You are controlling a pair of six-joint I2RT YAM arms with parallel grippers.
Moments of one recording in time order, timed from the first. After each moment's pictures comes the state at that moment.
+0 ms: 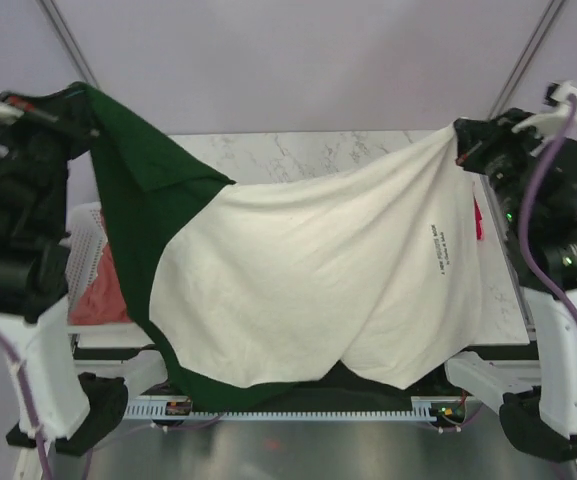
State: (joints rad) left arm -0.13 1.07 2.09 -0.67 -0.28 -0.49; right arm 0.20 0.99 1.69 -0.56 0.12 0.40
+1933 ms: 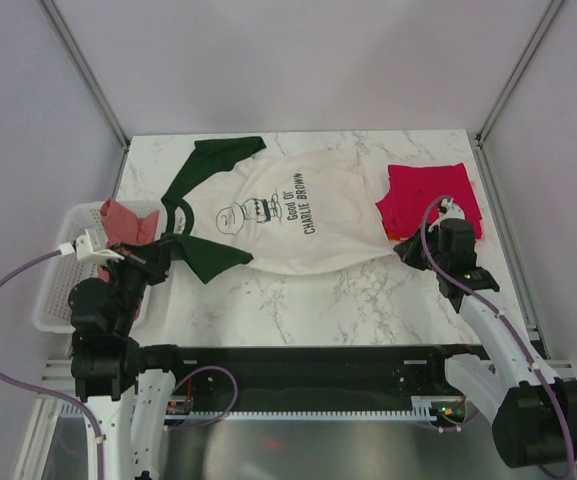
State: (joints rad) left arm 0.05 0.30 0.78 -0.49 0.18 -0.68; right arm 0.09 0.94 0.56 -0.21 -0.18 0.53
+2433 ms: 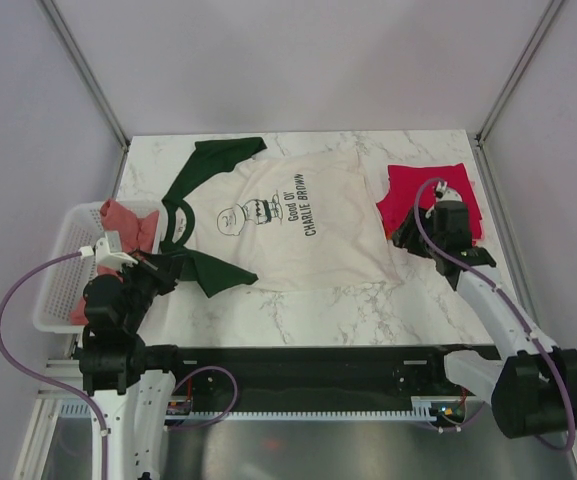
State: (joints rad) left arm 0.05 0.27 0.68 -0.58 0.24 -0.71; right arm 0.10 1.01 0.63 -0.28 -0.11 0.47
